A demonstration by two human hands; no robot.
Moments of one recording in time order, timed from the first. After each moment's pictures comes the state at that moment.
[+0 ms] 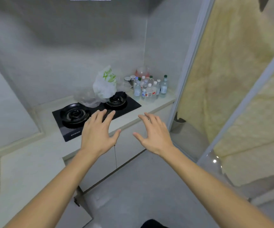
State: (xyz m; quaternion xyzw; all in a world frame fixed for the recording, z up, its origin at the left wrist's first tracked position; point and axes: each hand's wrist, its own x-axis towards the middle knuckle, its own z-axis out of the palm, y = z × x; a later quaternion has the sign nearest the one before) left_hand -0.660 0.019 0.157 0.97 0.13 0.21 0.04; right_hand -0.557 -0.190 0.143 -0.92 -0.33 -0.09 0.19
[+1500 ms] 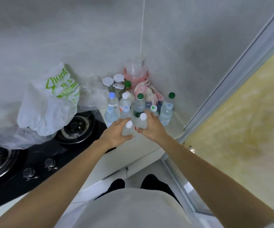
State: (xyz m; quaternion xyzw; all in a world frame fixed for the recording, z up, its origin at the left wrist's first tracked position) left_hand 0.096 0.084 -0.021 0.93 0.16 -0.08 0.33; right_hand 0.225 -0.080 -0.030 -0.90 -0.29 0.17 0.28
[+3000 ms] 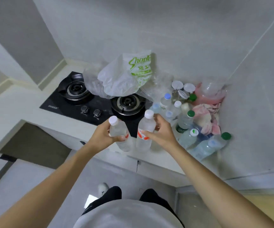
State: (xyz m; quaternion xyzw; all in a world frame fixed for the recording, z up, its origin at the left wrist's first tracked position) left_hand -0.039 0.000 0.009 0.67 0.52 0.25 0.48; right_hand 0.225 -0.045 -0.004 -0.65 -0.53 0.38 0.40
